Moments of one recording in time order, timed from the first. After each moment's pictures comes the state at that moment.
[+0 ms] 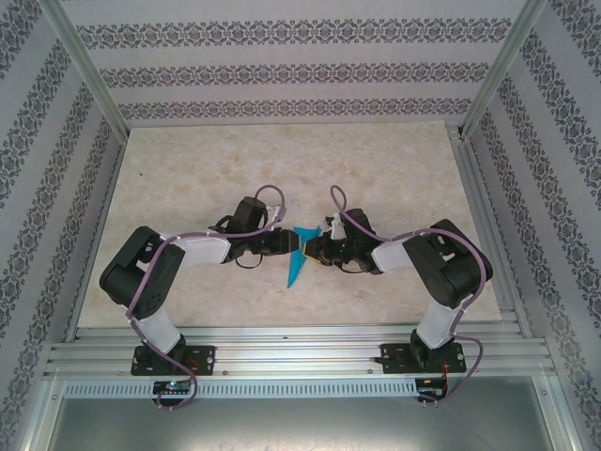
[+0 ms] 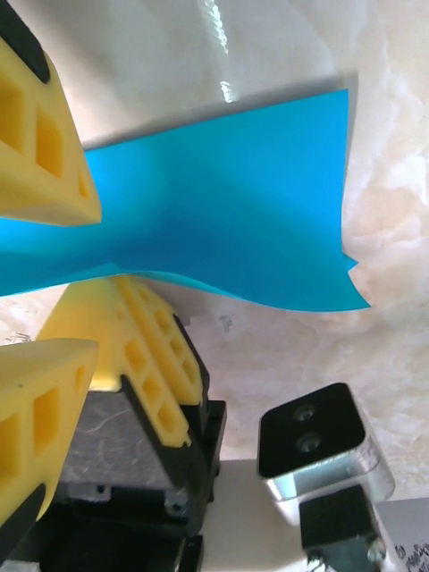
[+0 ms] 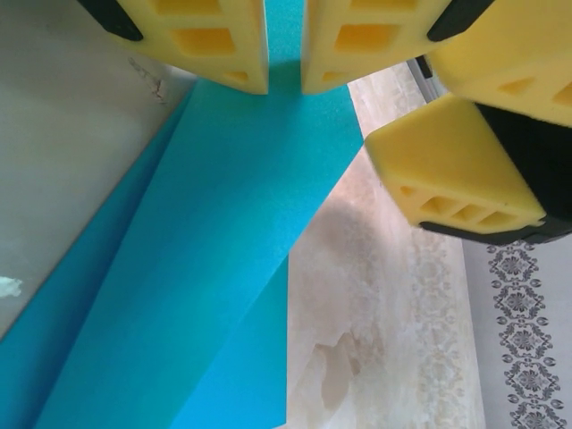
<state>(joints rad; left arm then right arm) -0.56 1.73 0.81 0.13 0.57 -0.68 0.52 1.77 0.62 0.45 -0.66 0.92</state>
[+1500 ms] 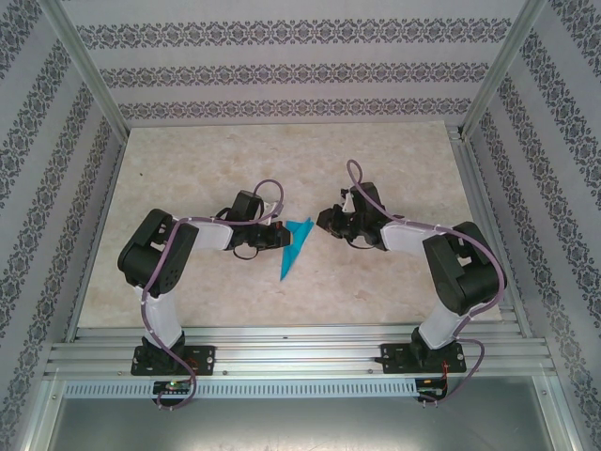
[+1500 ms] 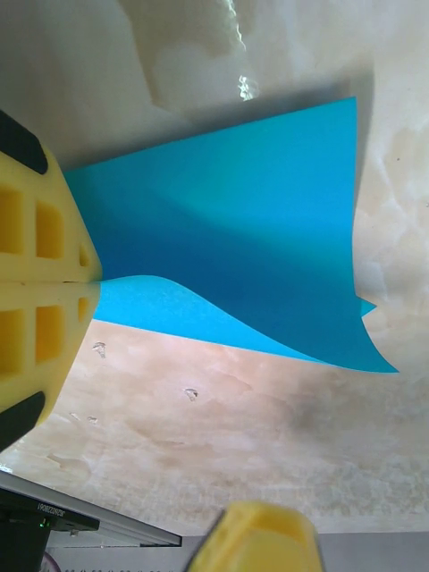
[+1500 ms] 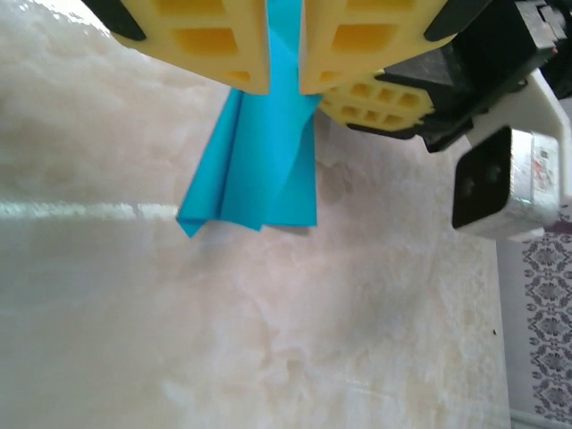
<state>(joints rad) -0.46 1.89 0.90 0.12 0.68 -0.58 0.42 1.69 0.83 0.12 -0.49 0.84</state>
